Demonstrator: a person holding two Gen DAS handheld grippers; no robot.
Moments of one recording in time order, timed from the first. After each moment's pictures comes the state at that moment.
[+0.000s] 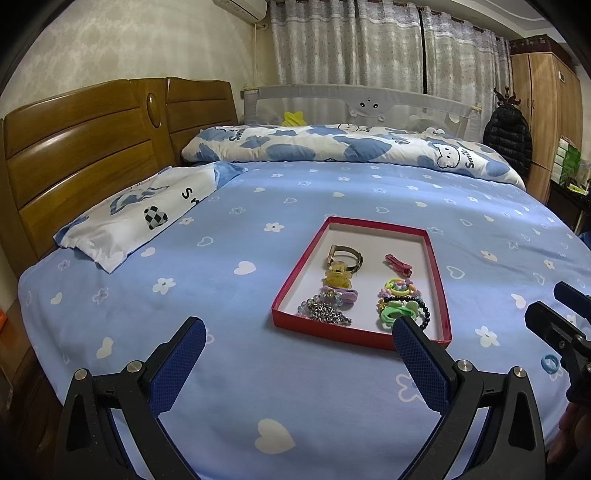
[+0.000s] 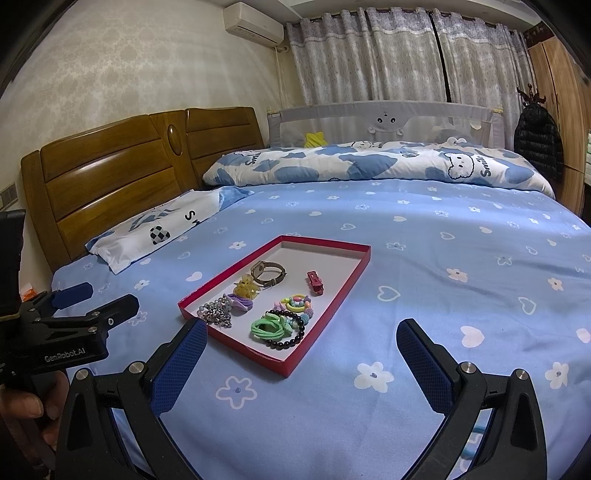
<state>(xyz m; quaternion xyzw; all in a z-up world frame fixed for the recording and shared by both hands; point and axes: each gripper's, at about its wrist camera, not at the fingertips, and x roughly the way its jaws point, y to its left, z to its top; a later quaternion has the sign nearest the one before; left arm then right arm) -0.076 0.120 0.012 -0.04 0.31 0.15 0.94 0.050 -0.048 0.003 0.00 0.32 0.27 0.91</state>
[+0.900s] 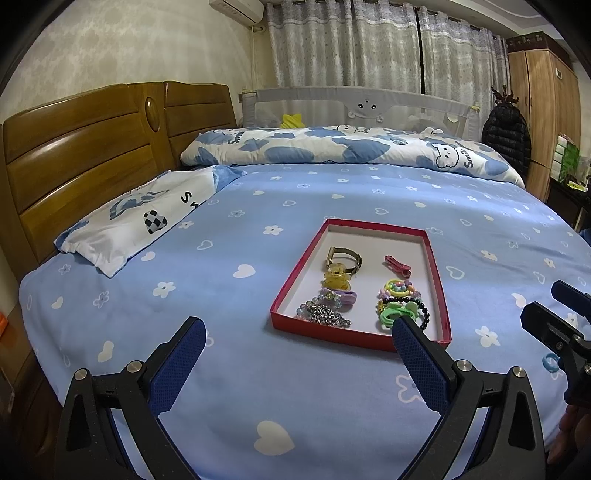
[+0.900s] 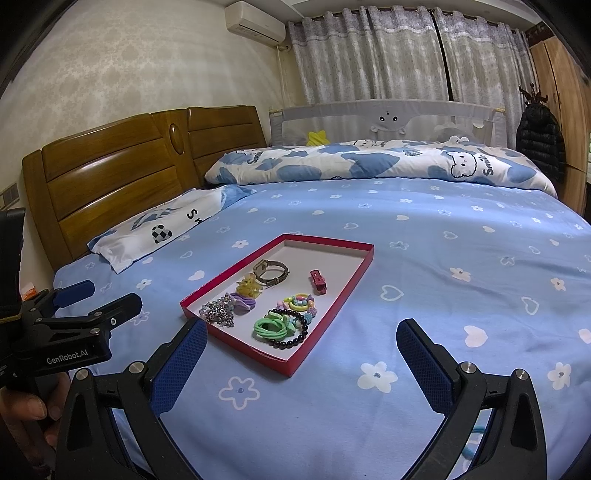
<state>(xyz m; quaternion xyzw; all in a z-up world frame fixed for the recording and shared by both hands) -0.078 0.116 0.009 -0.03 0.31 0.15 0.94 0.050 -0.044 0.007 0.00 0.33 0.28 0.90</state>
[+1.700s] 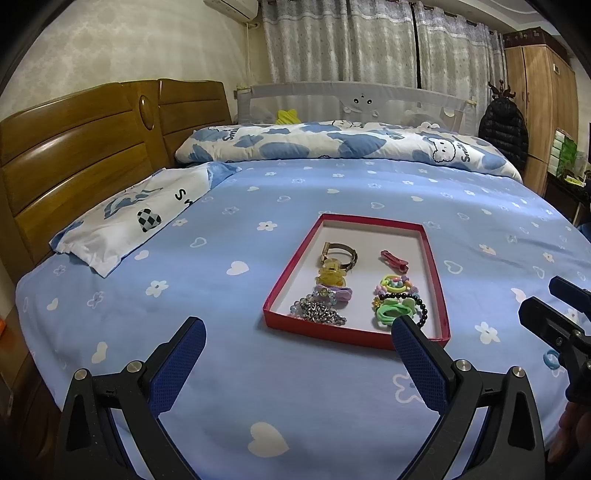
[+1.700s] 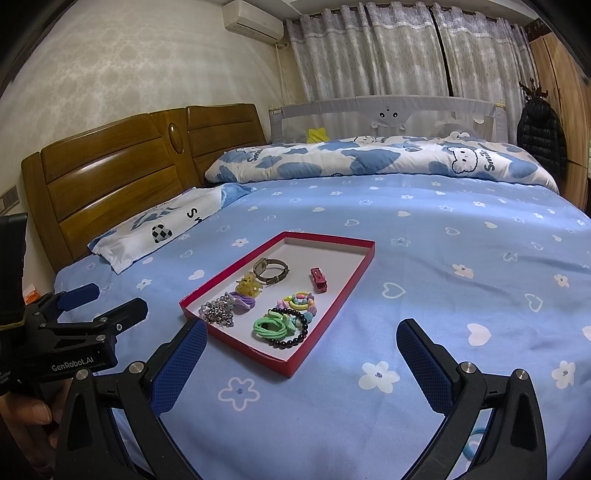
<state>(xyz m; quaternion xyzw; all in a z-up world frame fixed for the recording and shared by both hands) -0.070 0.115 0.004 -0.03 0.31 0.14 0.94 0.052 -0.041 0.002 0.00 0.33 0.28 0.90</state>
